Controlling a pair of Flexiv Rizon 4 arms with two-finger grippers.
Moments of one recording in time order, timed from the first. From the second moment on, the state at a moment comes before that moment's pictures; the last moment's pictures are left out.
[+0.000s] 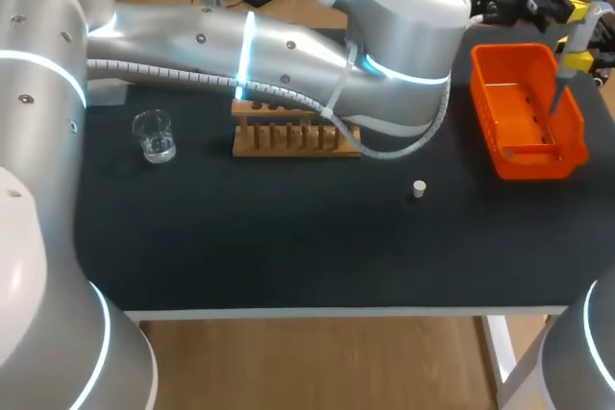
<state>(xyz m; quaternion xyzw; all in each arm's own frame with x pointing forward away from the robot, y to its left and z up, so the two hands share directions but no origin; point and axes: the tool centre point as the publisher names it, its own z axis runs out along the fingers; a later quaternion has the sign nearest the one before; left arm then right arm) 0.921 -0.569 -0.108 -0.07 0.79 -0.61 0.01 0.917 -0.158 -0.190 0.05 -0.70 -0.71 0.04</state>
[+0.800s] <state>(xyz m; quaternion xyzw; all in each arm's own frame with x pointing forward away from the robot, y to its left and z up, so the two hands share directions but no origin) 0.909 -0.512 -0.089 -0.04 0.76 -0.64 0.00 0.918 -0.158 -0.186 0.05 -0.70 -0.71 0.05</state>
